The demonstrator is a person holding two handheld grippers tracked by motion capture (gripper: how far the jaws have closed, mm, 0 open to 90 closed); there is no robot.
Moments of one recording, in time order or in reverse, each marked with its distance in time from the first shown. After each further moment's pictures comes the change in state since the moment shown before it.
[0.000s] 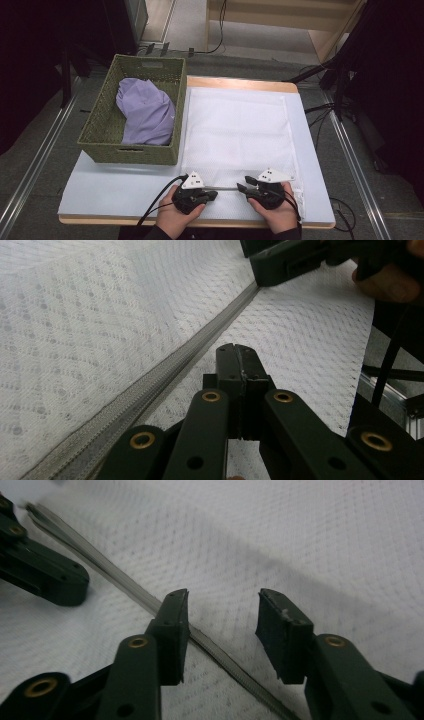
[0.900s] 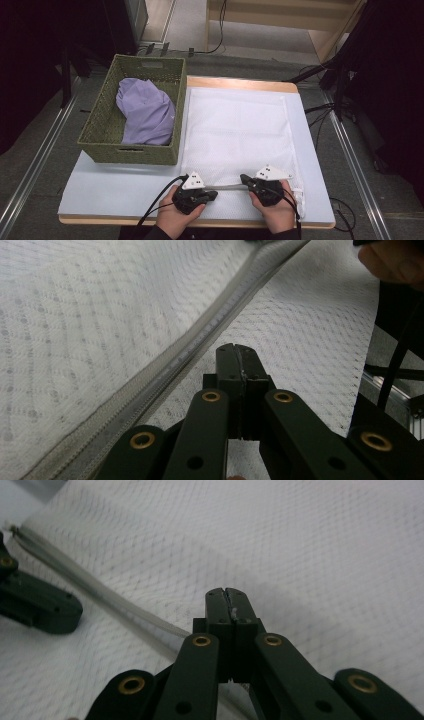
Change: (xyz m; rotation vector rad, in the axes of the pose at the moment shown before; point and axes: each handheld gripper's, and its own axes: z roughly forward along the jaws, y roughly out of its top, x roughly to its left) left arm -0.001 0.000 0.000 -0.001 0.006 0.008; right arm 0.006 0.017 -0.003 -0.030 -0.064 -0.018
